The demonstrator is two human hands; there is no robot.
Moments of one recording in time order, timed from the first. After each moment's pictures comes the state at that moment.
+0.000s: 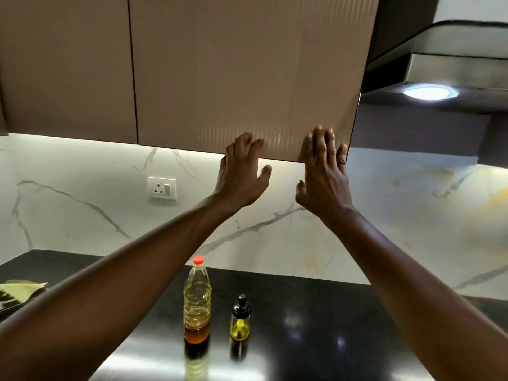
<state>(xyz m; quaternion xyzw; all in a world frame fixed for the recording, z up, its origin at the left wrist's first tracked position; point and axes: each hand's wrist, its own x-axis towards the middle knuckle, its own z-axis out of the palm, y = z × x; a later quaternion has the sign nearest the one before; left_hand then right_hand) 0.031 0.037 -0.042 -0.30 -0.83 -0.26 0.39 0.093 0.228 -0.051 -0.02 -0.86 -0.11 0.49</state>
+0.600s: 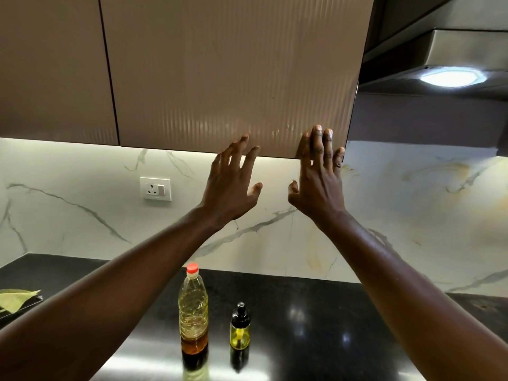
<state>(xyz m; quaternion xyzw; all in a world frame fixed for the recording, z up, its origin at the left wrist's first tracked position) -0.015 0.040 -0.066 -0.32 -0.83 -0.14 0.43 0.045 0.242 -0.062 -0.04 -0.88 -0.05 0.47</state>
